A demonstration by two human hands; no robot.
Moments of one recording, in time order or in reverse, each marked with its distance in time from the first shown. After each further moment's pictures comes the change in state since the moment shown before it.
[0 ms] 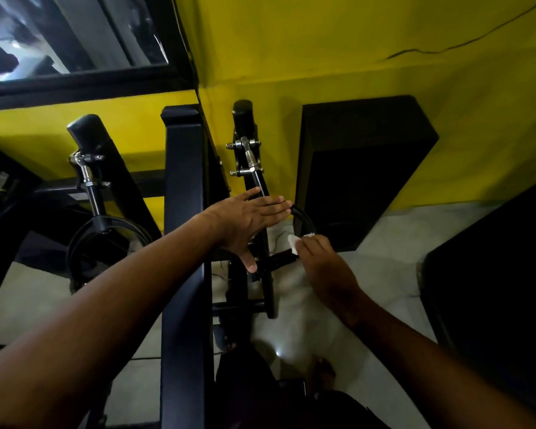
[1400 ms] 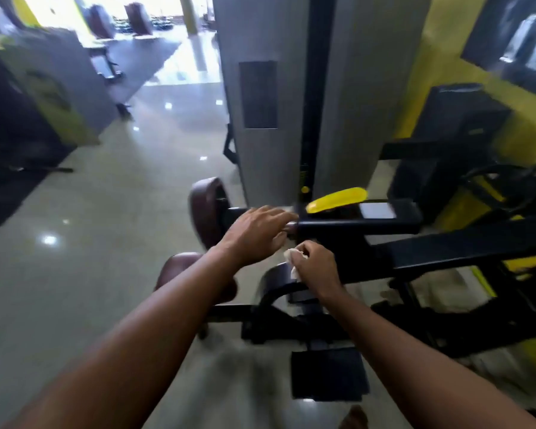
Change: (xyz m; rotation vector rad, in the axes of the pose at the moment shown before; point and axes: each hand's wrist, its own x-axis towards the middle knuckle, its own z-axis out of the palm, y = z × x) left_hand -0.317 0.591 -0.036 -0.533 0.482 -1.929; right_hand -0.311 -0.259 -0.088 0.686 -0.827 -0.729
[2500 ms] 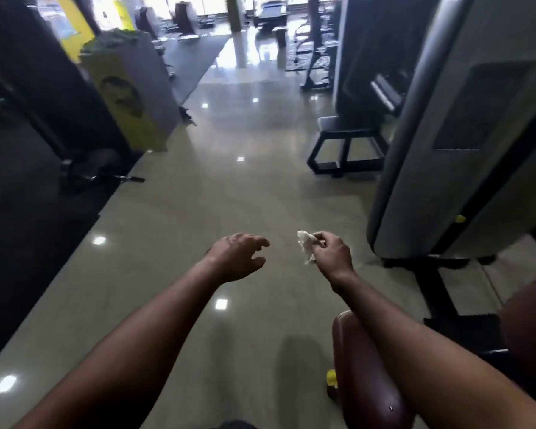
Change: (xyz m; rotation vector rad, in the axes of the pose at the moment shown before) left_hand -0.301 -0.628 -0.167 0.021 -0.286 -0.510; right_hand 0.109 -0.376 0.563 0.133 -0.071 -0.013
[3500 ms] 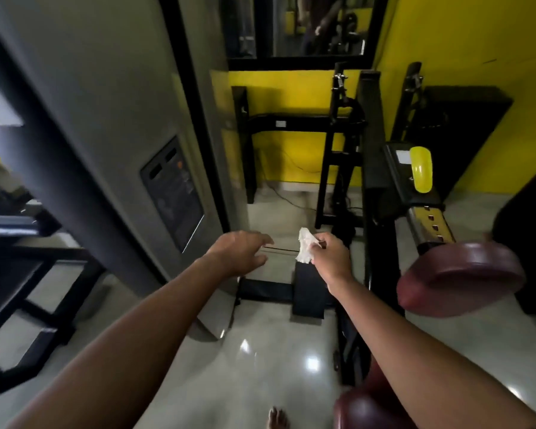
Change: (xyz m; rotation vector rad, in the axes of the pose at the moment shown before) left_hand 0.502 0.377 -0.018 0.293 -0.235 1.539; right_hand 0.217 0.092 -0.256 0.241 1.403 0.678
